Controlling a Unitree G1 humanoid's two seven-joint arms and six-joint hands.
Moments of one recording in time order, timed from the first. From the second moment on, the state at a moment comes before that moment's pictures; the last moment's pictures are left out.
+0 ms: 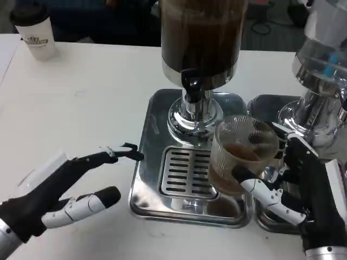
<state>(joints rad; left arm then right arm) 0.07 0.54 0.12 0.36 0.01 -0.85 -0.59 0.25 -0.04 0.05 0.10 -0.23 -0.58 -0.15</state>
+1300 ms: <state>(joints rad) 0.24 0.65 0.07 0.14 0.18 -1.06 -0.44 0.44 -0.06 0.03 -0.16 -0.19 -0.54 -0.06</state>
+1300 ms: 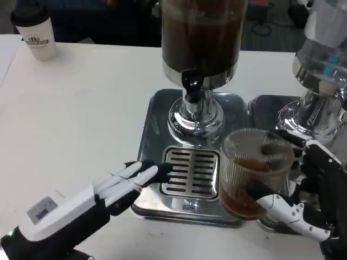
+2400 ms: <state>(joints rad) 0.32 0.67 0.06 0.09 0.13 -1.16 -0.44 0.56 -0.05 0.01 -0.33 -0.16 -0.54 -0.03</state>
